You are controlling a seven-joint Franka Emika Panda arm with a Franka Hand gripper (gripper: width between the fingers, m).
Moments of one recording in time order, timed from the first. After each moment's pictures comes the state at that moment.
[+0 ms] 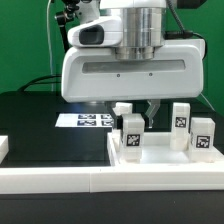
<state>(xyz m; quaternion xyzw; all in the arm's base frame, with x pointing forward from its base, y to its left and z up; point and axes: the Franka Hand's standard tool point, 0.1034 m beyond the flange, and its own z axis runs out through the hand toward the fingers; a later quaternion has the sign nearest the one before) 0.633 0.007 0.083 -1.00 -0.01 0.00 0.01</state>
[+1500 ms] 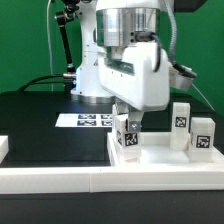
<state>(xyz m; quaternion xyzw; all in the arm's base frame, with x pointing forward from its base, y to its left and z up) 0.627 0.004 0.081 -0.75 0.66 0.00 0.03</state>
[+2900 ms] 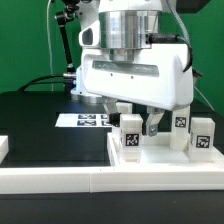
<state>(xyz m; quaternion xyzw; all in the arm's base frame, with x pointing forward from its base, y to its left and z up) 0.626 0.007 0.079 -0.91 0.42 -0.01 0.02</state>
